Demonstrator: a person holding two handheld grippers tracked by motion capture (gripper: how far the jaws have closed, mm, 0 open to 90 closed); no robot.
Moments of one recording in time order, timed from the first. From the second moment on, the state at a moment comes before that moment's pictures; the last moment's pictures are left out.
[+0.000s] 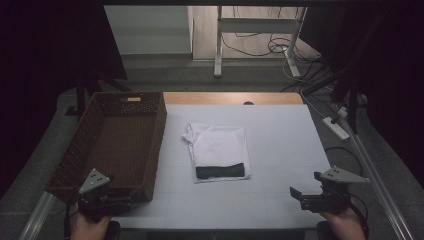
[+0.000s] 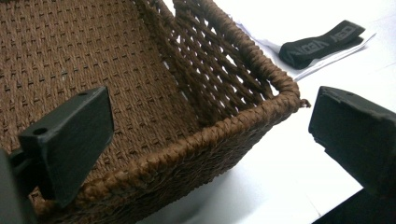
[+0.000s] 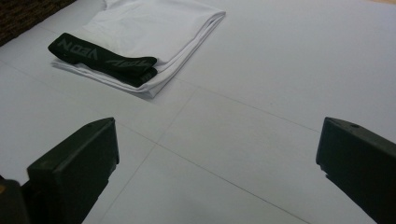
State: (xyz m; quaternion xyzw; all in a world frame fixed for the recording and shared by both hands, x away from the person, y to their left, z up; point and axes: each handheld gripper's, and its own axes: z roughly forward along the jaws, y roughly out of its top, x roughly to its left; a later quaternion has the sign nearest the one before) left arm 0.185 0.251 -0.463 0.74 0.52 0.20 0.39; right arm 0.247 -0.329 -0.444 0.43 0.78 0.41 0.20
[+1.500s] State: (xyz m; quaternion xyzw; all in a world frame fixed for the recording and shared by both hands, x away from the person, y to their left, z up) left arm 0.188 0.250 -0.462 0.75 0.49 0.18 0.40; right arm 0.247 -0.325 -0.444 0.41 0.79 0.40 0.19
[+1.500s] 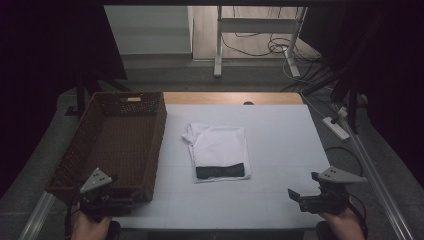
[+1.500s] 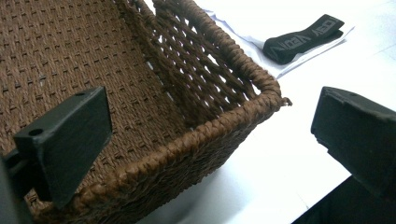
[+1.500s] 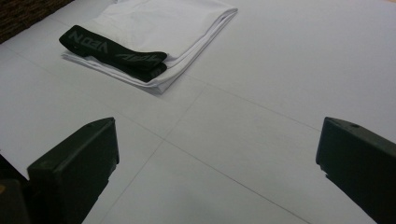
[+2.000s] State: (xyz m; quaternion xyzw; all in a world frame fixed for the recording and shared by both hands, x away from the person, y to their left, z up) left arm 0.192 0.242 -0.459 0.75 0.47 0.15 0.43; right arm 0.246 -0.324 -0.445 0.41 0.80 0.40 0.20
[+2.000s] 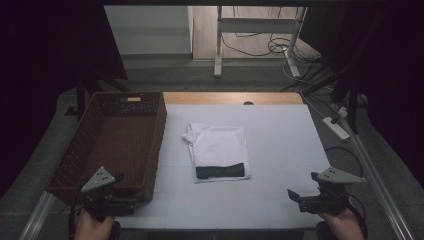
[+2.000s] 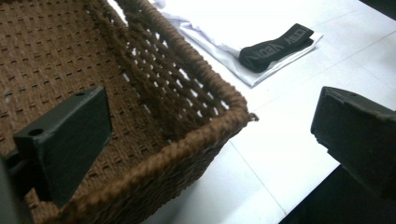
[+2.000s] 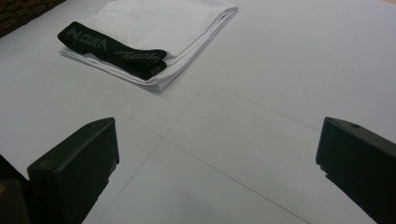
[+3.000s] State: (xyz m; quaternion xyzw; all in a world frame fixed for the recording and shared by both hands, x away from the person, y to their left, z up) left arm 0.211 0.202 -0.453 0.78 0.43 0.13 0.45; right arm 0.245 -0.320 -0.445 0.40 0.81 0.39 0.20
